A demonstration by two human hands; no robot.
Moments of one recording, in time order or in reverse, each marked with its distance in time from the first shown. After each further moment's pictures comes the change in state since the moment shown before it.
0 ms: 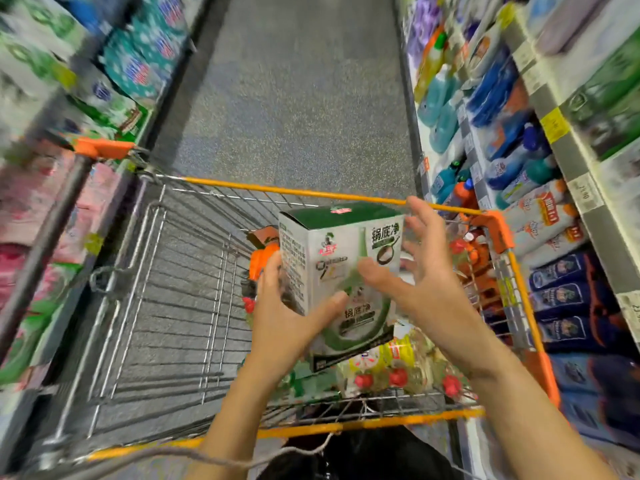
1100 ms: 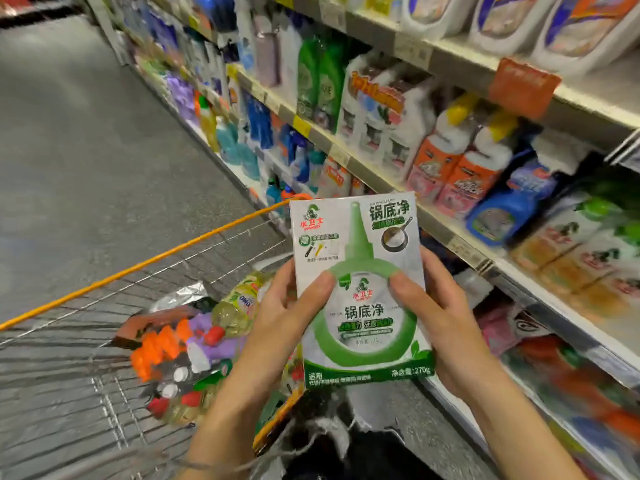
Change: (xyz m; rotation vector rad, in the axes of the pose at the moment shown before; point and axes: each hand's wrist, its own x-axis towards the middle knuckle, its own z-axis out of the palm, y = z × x) left_hand -0.079 0.073 0.054 -0.274 -0.934 -0.087; right_hand -0.203 -0.006 -0.023 0.433 0.758 -0.035
